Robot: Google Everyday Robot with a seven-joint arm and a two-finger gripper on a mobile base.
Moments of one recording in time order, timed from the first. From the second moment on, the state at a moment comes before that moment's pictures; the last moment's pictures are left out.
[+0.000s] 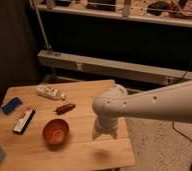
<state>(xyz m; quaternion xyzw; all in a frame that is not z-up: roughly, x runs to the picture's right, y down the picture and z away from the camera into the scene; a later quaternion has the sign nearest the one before) 0.087 0.198 0.670 -0.26 0.23 0.70 0.63</state>
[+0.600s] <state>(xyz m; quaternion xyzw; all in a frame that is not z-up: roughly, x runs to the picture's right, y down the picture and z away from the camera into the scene) 0.155 0.056 0.752 -0.21 0.28 0.76 0.54</state>
